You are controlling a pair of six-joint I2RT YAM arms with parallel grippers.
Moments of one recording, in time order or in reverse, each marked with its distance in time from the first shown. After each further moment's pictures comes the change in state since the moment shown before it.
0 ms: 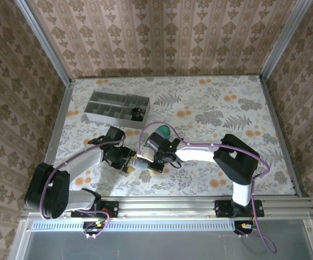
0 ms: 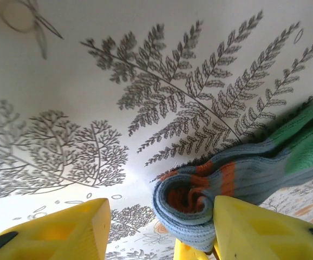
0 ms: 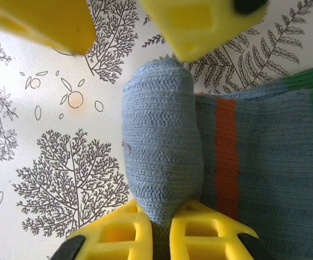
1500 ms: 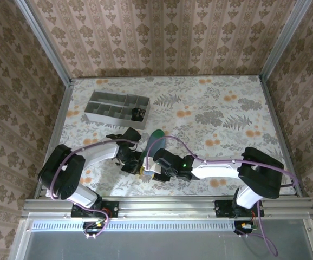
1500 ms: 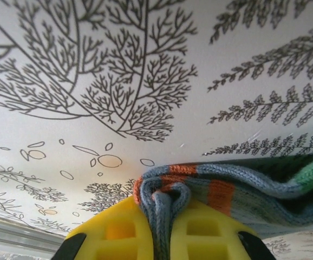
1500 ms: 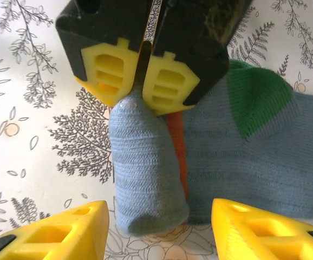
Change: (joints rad) left arm -0.157 0.232 0.167 -0.175 0.033 -0.218; right arm 0.185 -0.266 -0.291 0.218 0.342 -0.036
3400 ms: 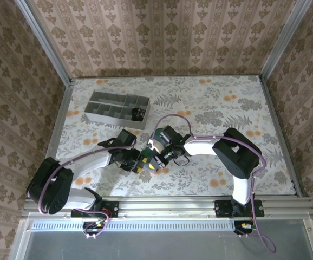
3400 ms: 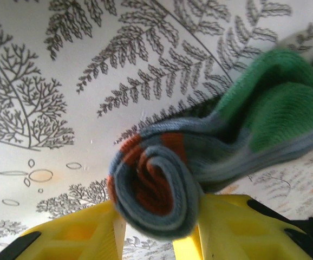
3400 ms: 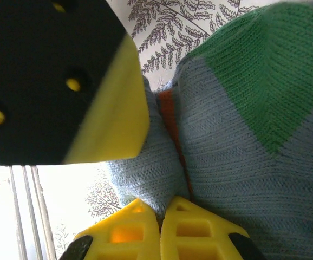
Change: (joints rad) left arm 0.006 -0.173 -0.127 0.229 -0.055 0.158; right arm -0.335 0.282 0.165 -0.051 -0.714 0.403
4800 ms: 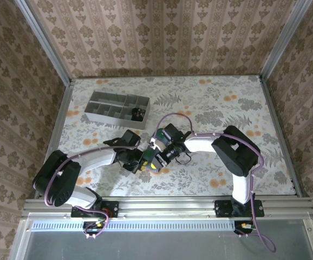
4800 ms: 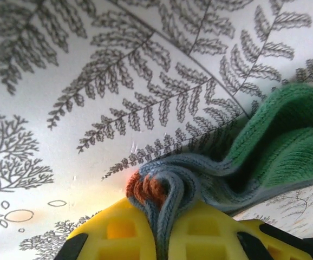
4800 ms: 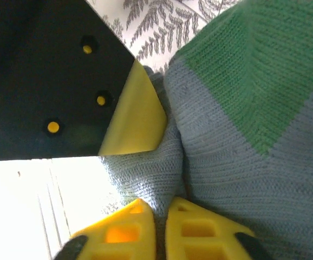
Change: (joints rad) left arm -0.033 0.089 0.018 0.020 -0.023 -0.004; right arm -0.029 0.003 0.018 -0.069 -0.052 -0.035
